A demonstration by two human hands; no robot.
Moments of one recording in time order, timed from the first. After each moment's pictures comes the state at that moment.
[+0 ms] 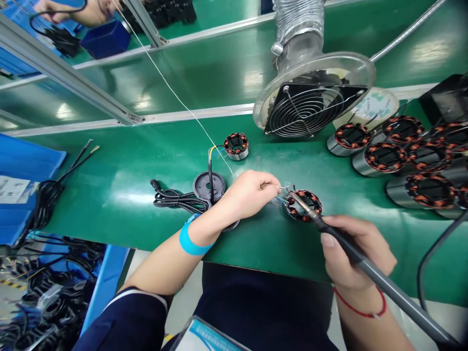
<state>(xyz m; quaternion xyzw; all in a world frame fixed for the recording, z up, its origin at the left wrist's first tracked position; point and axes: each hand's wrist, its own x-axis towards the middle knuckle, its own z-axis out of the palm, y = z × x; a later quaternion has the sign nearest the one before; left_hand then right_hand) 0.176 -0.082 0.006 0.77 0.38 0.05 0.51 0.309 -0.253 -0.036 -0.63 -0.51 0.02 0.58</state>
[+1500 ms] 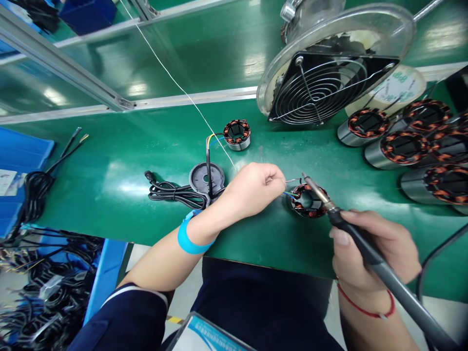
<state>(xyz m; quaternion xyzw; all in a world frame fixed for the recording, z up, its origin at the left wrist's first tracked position) 0.178 -0.088 0.015 0.76 0.39 0.06 0.51 0.306 -0.246 -0.037 -0.62 -0.49 -0.01 0.61</state>
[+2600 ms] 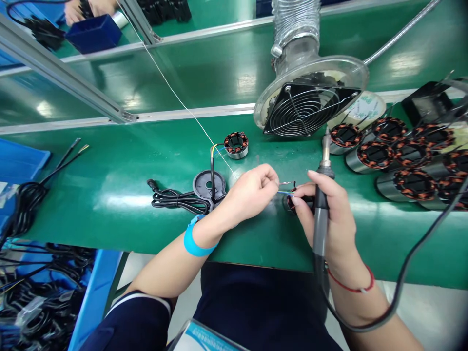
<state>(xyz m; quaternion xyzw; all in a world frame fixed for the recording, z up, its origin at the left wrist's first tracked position) 0.171 -0.091 0.008 0.75 0.37 0.11 0.53 0.300 -0.212 -0.029 -0.63 -0.56 0.10 0.53</state>
